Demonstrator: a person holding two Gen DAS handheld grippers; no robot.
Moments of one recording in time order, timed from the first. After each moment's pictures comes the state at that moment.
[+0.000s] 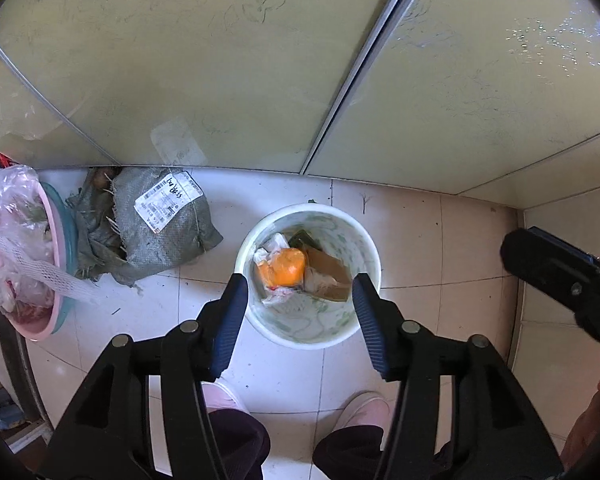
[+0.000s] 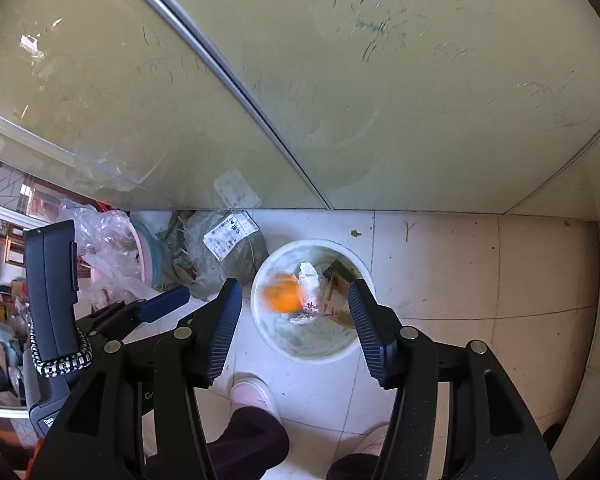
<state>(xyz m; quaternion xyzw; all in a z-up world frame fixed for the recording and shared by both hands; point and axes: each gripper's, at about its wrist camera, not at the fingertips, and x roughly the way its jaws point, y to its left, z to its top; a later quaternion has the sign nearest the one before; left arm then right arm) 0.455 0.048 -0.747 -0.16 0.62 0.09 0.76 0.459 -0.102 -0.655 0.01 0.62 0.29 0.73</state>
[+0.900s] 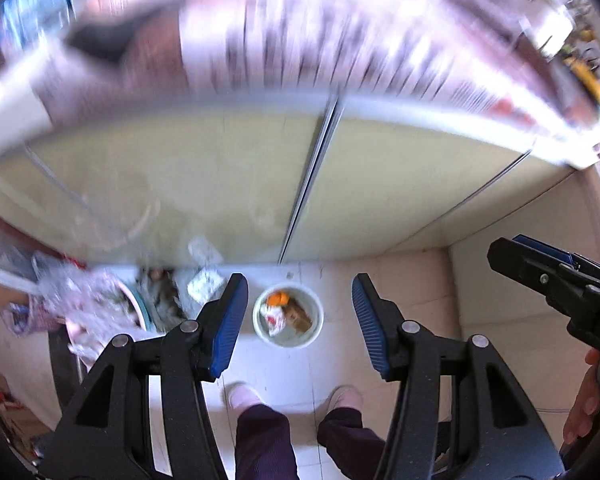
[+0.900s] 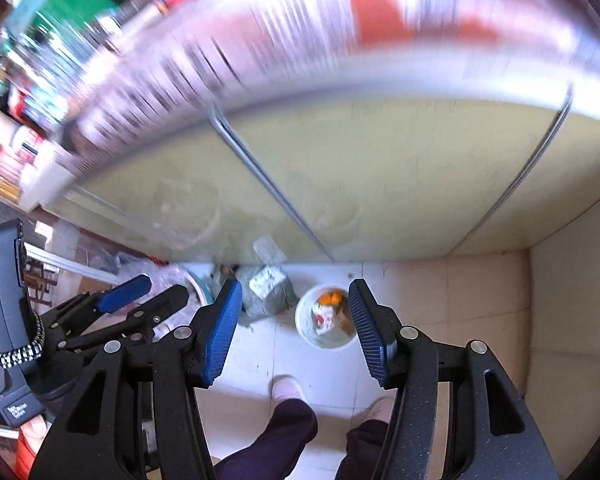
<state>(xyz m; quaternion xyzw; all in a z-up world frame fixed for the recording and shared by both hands) 0.453 0.044 -0.370 -0.11 0.53 0.04 0.84 0.453 -0.140 -0.333 0.04 0.56 0.26 0.79</state>
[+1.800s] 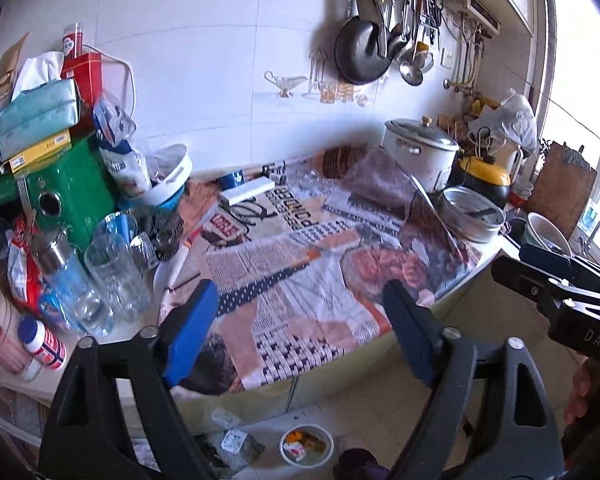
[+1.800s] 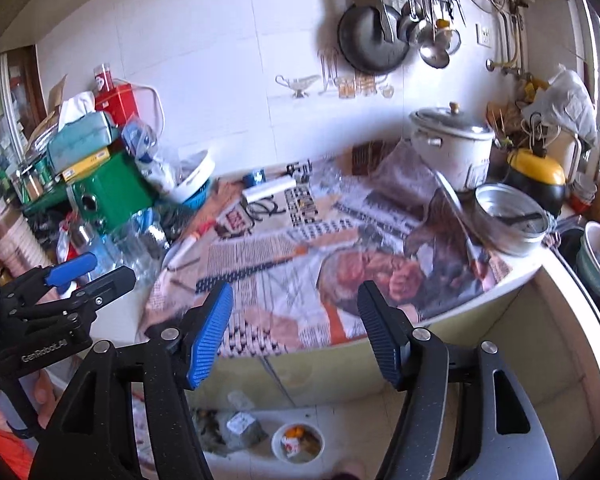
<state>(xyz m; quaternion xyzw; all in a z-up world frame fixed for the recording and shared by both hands) 0.474 0.080 -0.096 -0.02 0.30 -0.06 0.95 0.427 -0.137 -0.084 0.03 0.32 0.15 0.93</state>
